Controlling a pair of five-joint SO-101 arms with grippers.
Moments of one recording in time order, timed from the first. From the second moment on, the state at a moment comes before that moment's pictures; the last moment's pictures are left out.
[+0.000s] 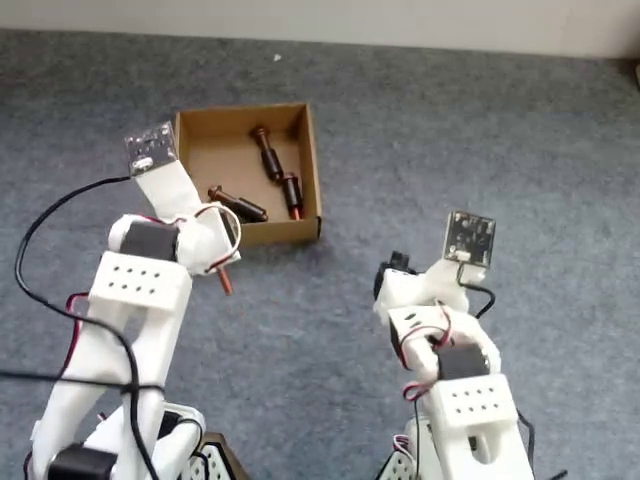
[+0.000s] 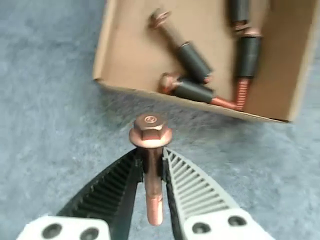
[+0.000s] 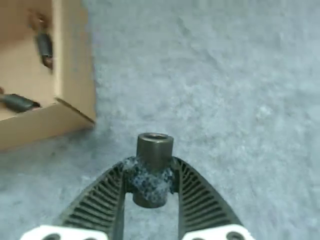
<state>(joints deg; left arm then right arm) 2.6 -30.5 37.3 65.4 34.3 -15.1 -67.5 79.3 34.9 -15.9</state>
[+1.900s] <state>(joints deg) 23.8 -87.7 63.4 43.1 23.0 -43.3 -103.6 95.7 22.1 3.3</state>
